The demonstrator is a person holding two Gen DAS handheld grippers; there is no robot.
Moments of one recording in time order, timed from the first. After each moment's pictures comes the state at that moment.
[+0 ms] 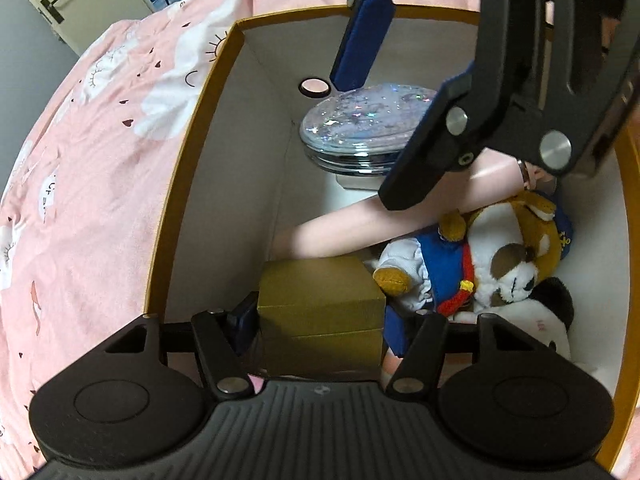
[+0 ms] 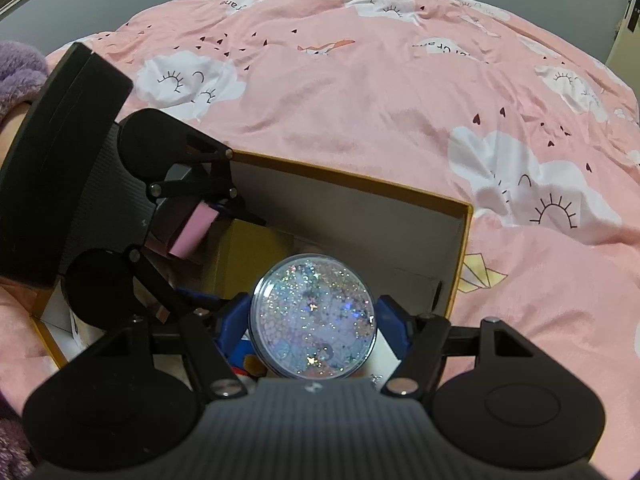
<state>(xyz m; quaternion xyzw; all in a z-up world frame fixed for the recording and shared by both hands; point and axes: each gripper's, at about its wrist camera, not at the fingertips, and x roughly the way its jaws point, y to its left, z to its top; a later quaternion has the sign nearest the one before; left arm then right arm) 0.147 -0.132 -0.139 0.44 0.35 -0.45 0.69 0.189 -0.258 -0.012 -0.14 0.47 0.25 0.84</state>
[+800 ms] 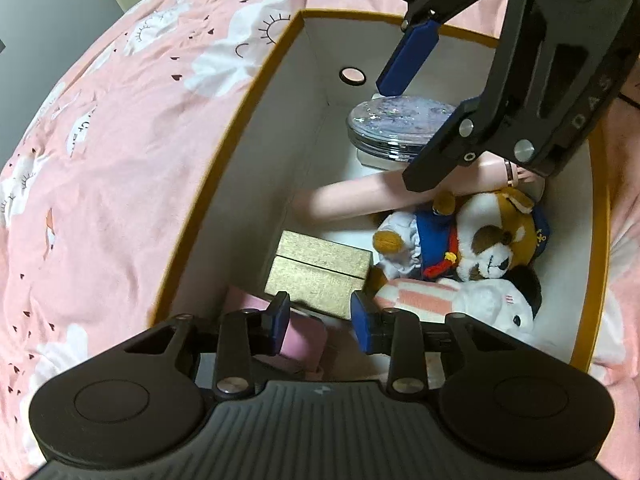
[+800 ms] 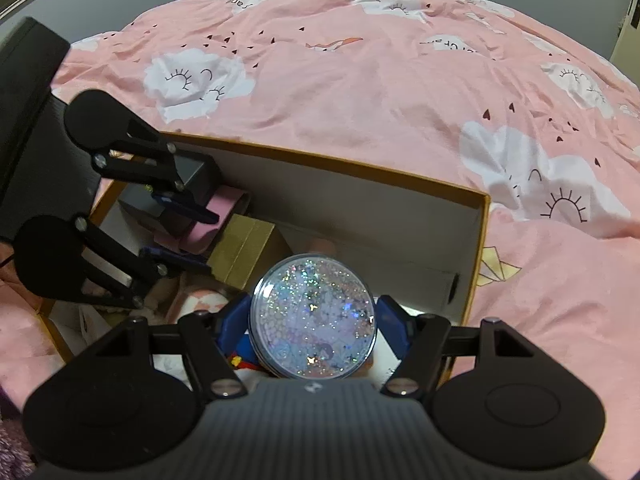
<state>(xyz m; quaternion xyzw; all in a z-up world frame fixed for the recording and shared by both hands) 0.140 -0.084 -0.125 0.38 0.39 -0.41 0.73 0.180 -0.250 -0.016 -0.13 0.47 0.26 0.84</state>
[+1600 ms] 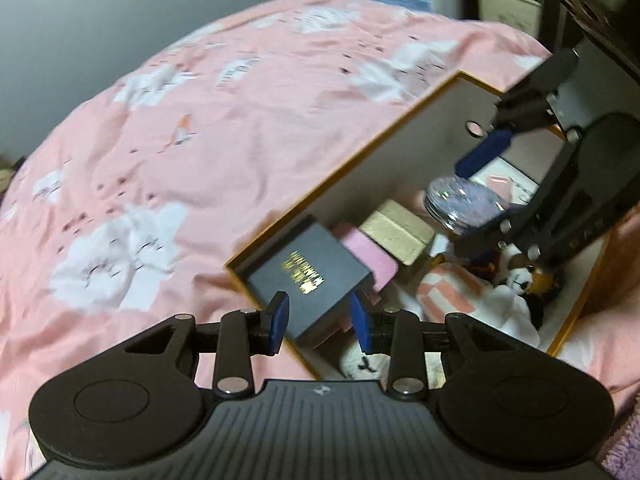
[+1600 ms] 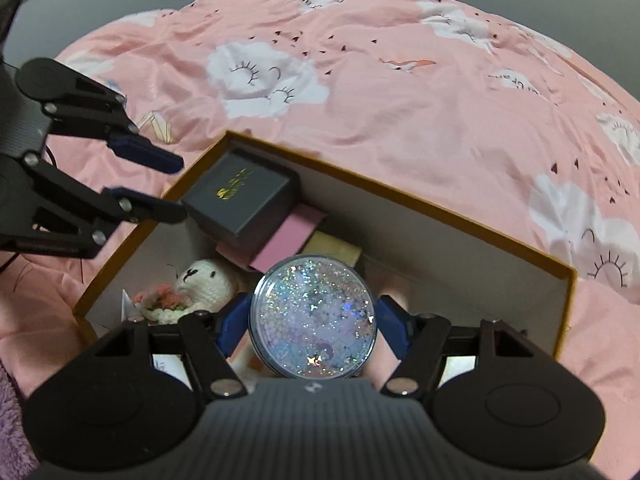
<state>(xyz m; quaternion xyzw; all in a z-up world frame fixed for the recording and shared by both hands) 0.105 -0.013 -0.053 0.22 0.41 -0.24 0.85 0.164 -0.190 -0.012 -0.18 0.45 0.32 0.81</state>
